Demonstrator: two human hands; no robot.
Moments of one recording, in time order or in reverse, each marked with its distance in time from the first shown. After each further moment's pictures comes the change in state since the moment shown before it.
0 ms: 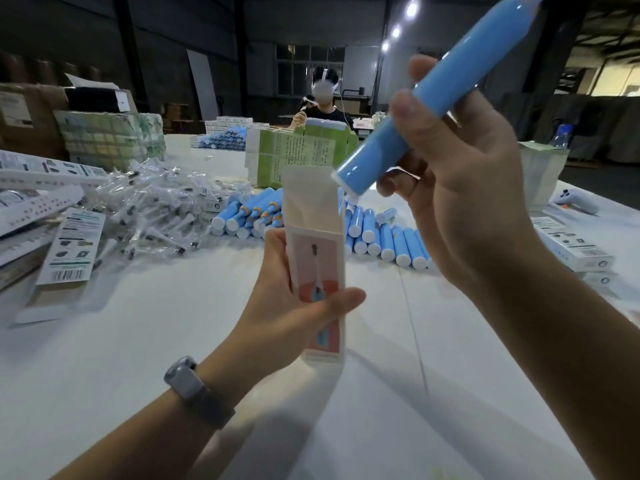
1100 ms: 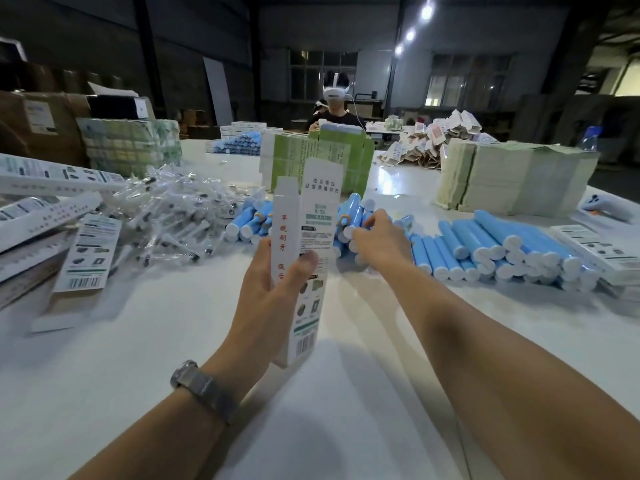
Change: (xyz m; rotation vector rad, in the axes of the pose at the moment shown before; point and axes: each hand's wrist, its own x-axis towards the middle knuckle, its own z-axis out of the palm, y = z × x) left_hand 0.016 -0.013 -0.022 -0.014 0.237 -0.184; right_hand 0.063 0.210 -0.033 -1.083 0.072 0.613
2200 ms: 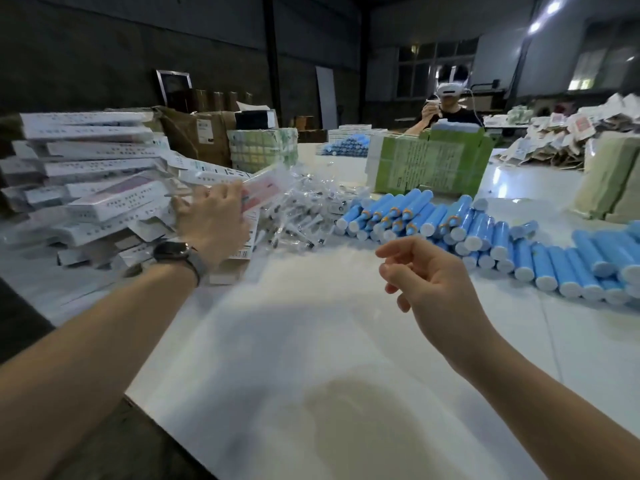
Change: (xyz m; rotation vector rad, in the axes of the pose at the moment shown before) left_hand 0.052 0.054 -0.205 1.833 0.411 -0.017; right_hand -0.174 -0.048 -0.020 0.853 -0.397 -0.474
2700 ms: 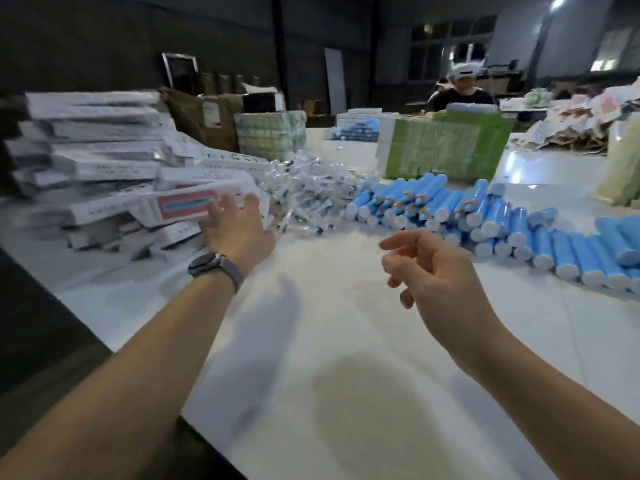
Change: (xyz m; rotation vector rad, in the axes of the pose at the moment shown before) left_hand -0.023 0.021 0.028 -0.139 -0.201 -0.187; right_hand -0.002 0.007 0.012 0.012 -0.032 0.047
